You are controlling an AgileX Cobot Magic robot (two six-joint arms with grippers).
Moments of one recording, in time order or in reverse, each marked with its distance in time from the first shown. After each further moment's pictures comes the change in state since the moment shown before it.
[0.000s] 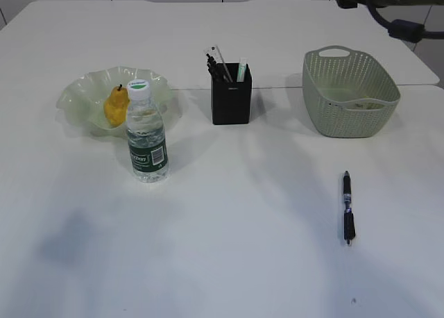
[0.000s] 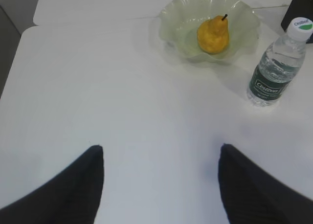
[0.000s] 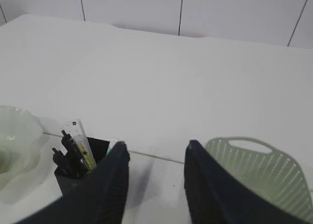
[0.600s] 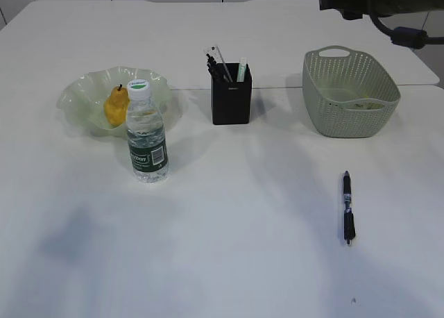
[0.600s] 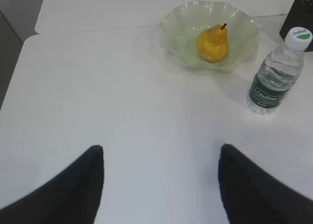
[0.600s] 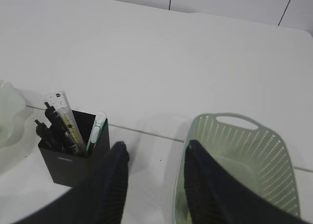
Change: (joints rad) left arm 0.000 0.000 0.000 0.000 -0.028 0.000; right arm 0.001 0.002 0.000 0.101 0.078 -0.141
